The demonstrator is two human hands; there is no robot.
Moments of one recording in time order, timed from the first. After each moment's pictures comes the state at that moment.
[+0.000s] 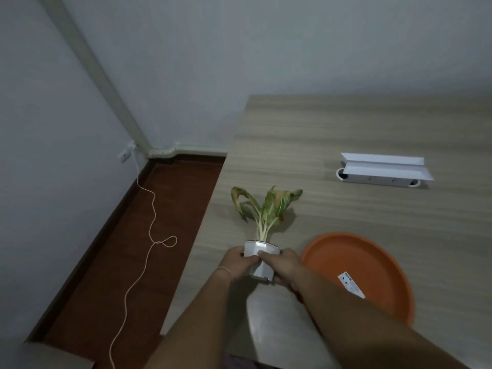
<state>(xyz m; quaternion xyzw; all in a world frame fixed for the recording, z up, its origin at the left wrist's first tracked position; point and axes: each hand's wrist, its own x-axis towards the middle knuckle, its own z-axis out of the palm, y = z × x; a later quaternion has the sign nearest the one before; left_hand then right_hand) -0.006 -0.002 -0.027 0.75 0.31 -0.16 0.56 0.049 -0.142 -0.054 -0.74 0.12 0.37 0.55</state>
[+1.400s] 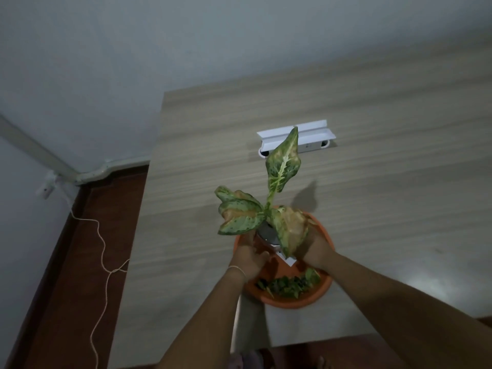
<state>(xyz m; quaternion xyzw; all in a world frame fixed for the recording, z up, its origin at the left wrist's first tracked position) 0.028 -0.174 -0.048 0.83 0.06 -0.17 0.53 0.056 -0.377 -0.062 -0.80 -0.11 0.14 0.57</state>
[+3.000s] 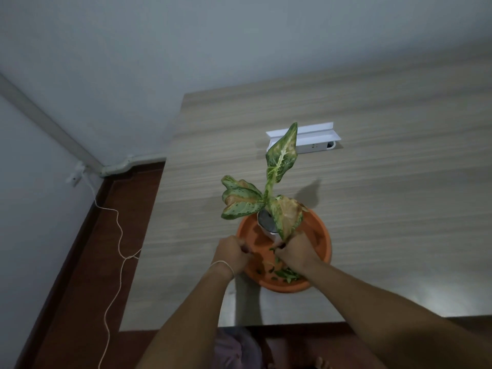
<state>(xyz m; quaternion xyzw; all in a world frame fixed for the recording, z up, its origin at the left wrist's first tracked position) -0.014 -0.159 -0.012 0.93 0.13 -0.14 0.30 0.015 -0.349 -0.045 -0.90 -0.05 0.16 0.41</state>
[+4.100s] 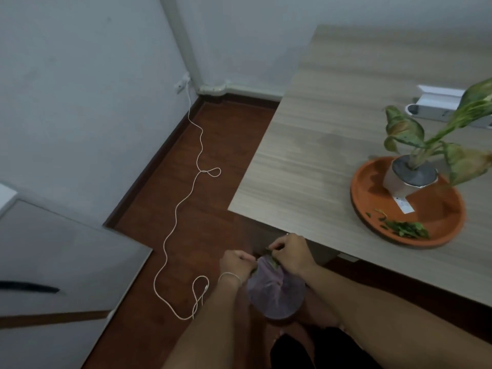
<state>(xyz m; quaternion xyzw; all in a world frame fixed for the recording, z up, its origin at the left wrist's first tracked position) -0.322 0.009 -0.085 0.73 0.49 -0.08 0.47 -0.208 -0.122 -0.083 -0.87 -0.20 0.31 0.33</state>
